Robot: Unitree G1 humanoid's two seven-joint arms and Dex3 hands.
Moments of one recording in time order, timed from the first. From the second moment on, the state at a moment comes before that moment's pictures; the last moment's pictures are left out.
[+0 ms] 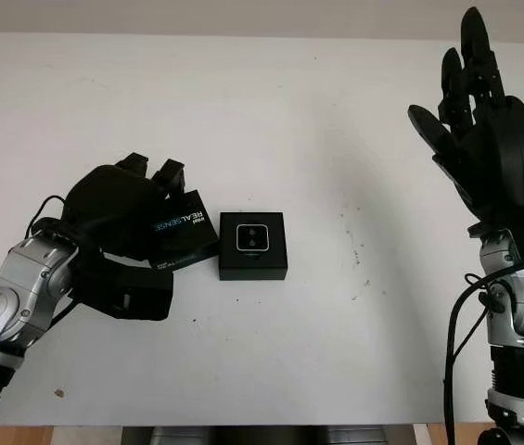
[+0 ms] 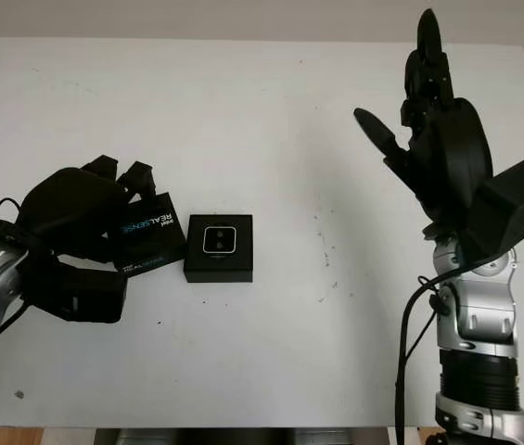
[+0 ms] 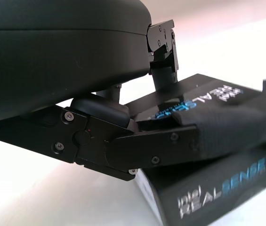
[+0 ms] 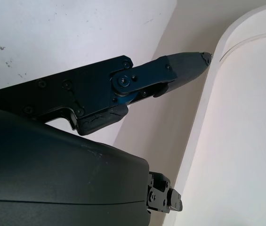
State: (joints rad) left arm -0.37 0.78 -0.17 -0.03 0.85 -0.13 -0.23; right arm -0.42 -0.36 -0.23 -0.03 0.19 0.01 0.24
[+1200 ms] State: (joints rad) left arm -0.44 0.82 0.00 -0.05 0.62 -0.09 -0.34; right arm -0.40 -0.36 -0.21 -0.03 0.16 0.02 0.24
